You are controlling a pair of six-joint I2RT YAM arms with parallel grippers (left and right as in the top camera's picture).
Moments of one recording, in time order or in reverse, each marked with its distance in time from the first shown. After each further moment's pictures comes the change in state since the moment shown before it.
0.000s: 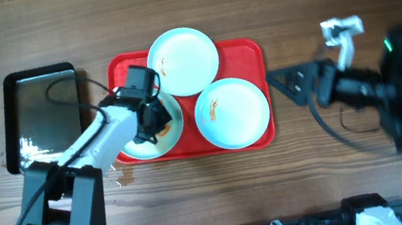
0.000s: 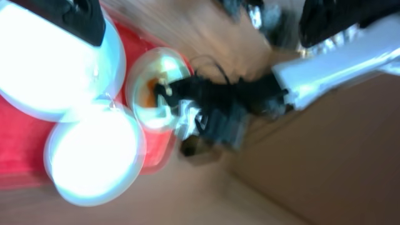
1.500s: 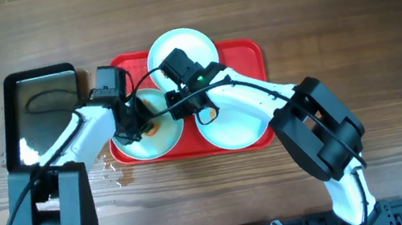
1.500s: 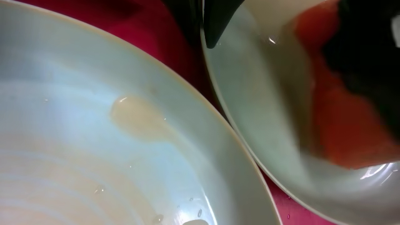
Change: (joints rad) left arm 0.141 0.001 -0.007 0.012 0.152 0.016; right arm 0.683 1.052 0.298 0.312 0.703 0.129
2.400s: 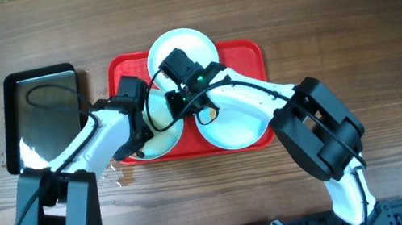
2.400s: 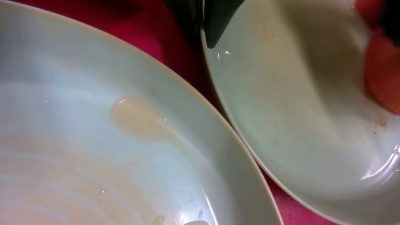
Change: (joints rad) left arm -0.105 -0.025 -0.016 -0.238 -0.436 0.003; right arm 0.000 0.000 0.000 -0.003 0.000 0.003
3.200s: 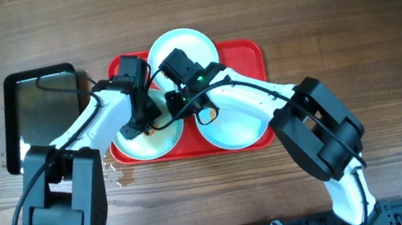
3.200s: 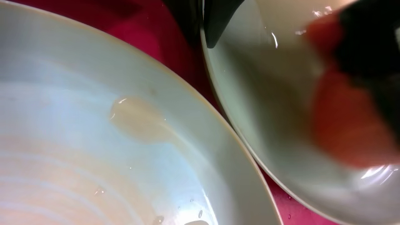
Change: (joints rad) left arm 0.006 0.117 0.157 0.028 0.155 0.004; right arm 0.000 0.000 0.000 0.002 0.000 0.003
